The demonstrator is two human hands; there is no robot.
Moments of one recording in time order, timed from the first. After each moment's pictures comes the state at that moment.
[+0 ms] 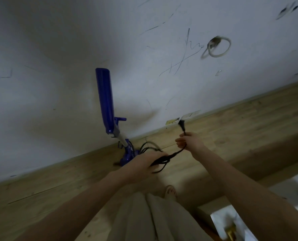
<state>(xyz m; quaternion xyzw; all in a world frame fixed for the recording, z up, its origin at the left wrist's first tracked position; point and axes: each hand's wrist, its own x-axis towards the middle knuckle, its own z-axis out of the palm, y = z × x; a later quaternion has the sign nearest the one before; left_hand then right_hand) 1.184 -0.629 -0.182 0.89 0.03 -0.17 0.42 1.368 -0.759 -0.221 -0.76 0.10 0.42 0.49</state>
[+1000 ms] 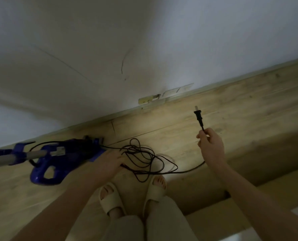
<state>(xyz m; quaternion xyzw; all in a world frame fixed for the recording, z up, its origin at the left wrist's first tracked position) 1.336 -0.663 -0.542 0.94 0.04 -0.26 0.23 1.555 -0.884 -0.496 -0.89 -0.03 0.27 0.38</state>
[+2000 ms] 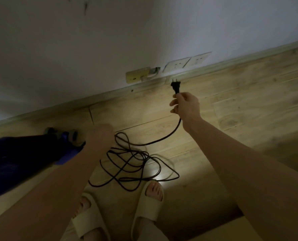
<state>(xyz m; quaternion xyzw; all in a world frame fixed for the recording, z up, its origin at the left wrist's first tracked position) 1.422 -0.647 -0.763 0.85 0.31 -0.40 0.13 1.623 -0.785 -0.730 -0.81 0.07 0.32 0.49</state>
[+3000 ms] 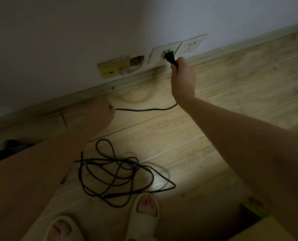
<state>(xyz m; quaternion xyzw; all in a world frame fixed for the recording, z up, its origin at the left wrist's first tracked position) 1.519 -0.630 -0.842 0.81 0.39 -0.24 0.36 1.715 -0.772 -0.824 -0.94 -0.17 0.12 0.26</state>
